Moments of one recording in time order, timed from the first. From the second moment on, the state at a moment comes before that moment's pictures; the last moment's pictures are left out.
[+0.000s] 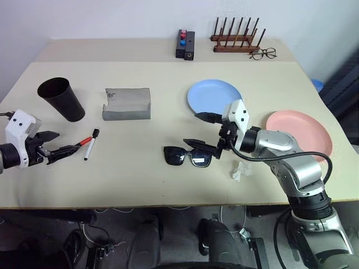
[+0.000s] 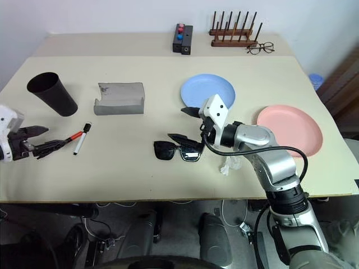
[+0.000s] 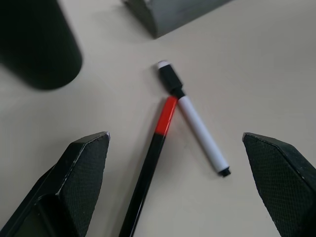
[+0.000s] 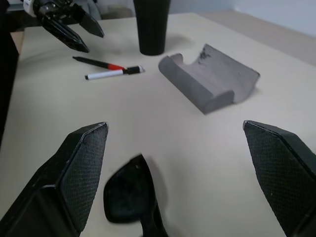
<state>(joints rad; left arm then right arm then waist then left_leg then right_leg) -0.21 1.10 0.29 0.22 -0.40 0.54 -1.06 -0.44 -0.52 0.10 -0.31 0.45 0.54 0.81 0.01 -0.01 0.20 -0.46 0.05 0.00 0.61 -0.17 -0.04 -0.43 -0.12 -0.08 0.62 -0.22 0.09</state>
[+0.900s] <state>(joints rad) -0.59 1.08 -0.02 0.83 -0.07 0.18 -1.31 -0.41 -0.55 0.05 -0.35 0.47 0.56 0.78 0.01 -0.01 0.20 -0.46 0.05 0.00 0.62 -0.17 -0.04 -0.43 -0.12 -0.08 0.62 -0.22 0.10</state>
